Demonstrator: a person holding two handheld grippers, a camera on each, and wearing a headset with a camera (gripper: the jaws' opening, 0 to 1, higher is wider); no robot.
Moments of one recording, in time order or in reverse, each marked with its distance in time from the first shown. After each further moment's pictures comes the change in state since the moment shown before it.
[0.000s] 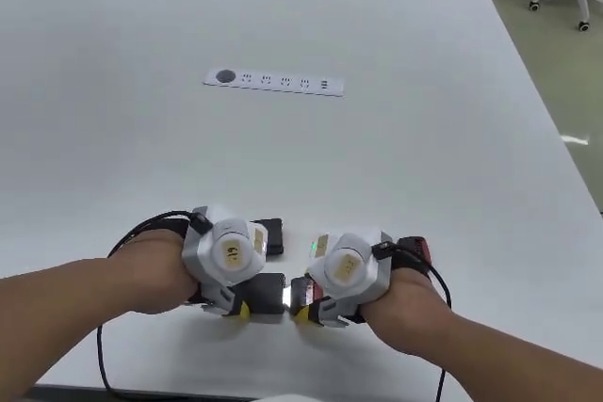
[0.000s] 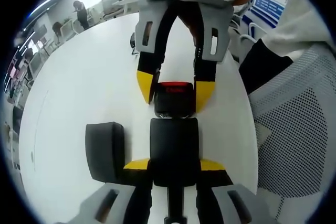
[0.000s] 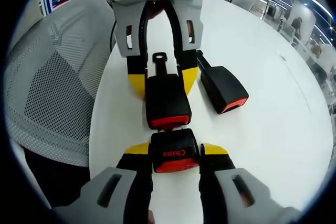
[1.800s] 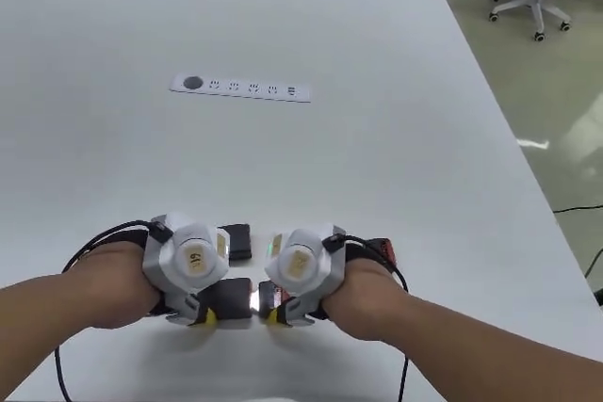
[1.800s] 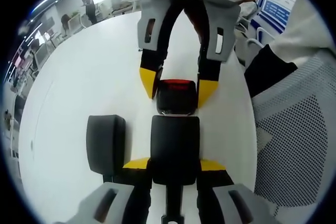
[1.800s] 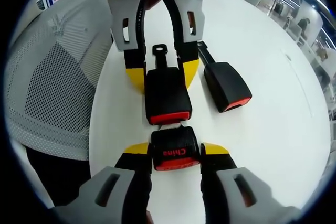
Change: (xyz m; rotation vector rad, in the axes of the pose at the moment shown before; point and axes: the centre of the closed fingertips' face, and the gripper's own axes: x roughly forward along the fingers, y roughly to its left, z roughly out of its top) left arm -0.003 -0.004 -0.003 -0.072 0.005 0.031; right arm 0.002 0.001 -0.005 -0.039 0.103 0.018
